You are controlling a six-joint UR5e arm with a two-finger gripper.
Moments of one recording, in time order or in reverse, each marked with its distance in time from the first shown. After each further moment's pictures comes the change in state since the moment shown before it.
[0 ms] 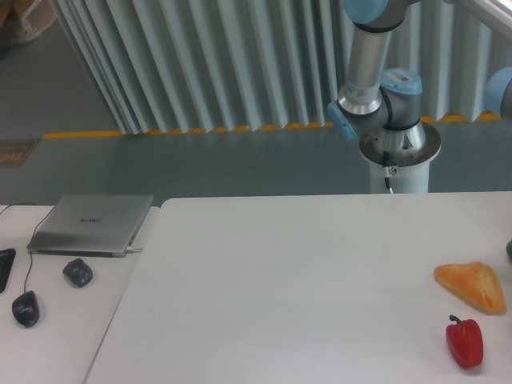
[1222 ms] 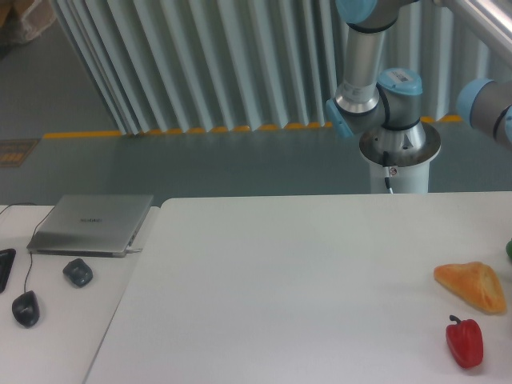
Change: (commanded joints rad) arm -0.109 0.000 -0.025 0.063 0.088 -0.863
